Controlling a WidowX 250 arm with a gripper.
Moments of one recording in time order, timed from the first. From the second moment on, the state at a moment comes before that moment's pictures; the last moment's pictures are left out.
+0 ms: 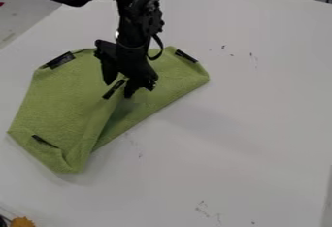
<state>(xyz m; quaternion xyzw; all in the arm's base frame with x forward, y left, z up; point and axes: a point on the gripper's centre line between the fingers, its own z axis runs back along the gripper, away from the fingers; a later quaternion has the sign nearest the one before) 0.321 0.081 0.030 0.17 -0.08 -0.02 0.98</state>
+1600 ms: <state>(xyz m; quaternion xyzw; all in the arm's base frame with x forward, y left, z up) 0.253 -0.012 0.036 0.10 -0.11 0.06 0.99</state>
